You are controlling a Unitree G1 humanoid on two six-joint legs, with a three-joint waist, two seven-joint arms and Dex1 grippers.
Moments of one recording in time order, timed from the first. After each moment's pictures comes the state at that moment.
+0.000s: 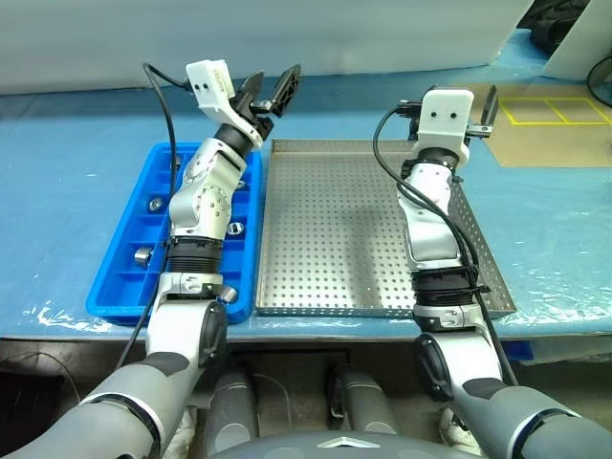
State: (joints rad) left arm -0.92 0.11 0.20 0.36 -0.48 0.18 -0.39; right arm -0.74 -0.10 -0.09 0.13 -0.40 0.20 -0.47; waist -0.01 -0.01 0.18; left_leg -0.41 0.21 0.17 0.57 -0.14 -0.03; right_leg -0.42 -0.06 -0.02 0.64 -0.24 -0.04
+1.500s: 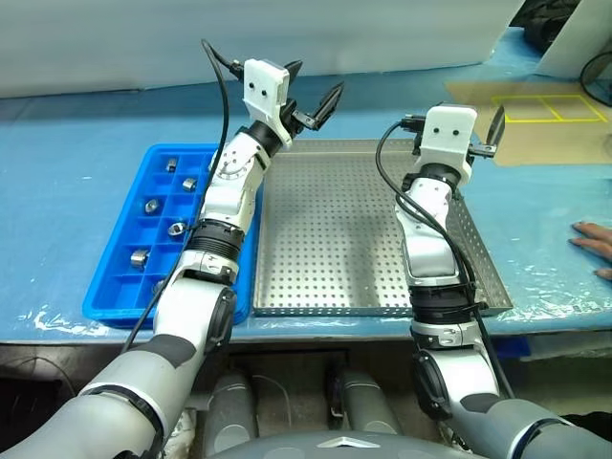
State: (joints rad) left arm -1.04 0.06 0.08 0.66 -0.22 -0.20 -0.52; right arm -0.64 -0.07 -0.06 0.01 -0.43 0.29 -0.54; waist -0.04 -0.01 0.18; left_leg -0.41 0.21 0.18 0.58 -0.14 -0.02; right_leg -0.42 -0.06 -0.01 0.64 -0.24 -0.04
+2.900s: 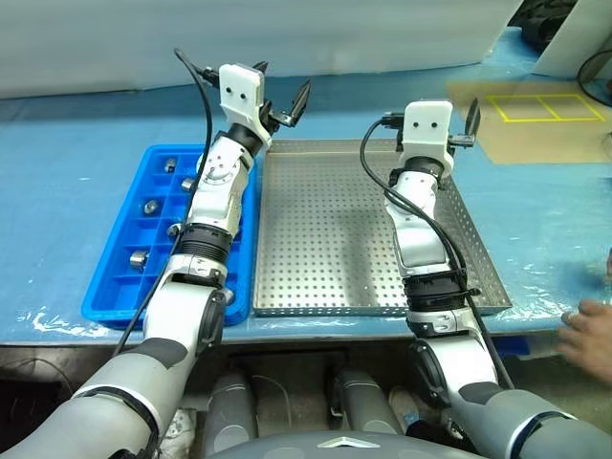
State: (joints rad) left arm -0.98 0.11 0.09 0.62 -0.15 -0.24 -0.36; right arm -0.72 -0.06 -0.02 0.15 -0.42 0.23 -0.49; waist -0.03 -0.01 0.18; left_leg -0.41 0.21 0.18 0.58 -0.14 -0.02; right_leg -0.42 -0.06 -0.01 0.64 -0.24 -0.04
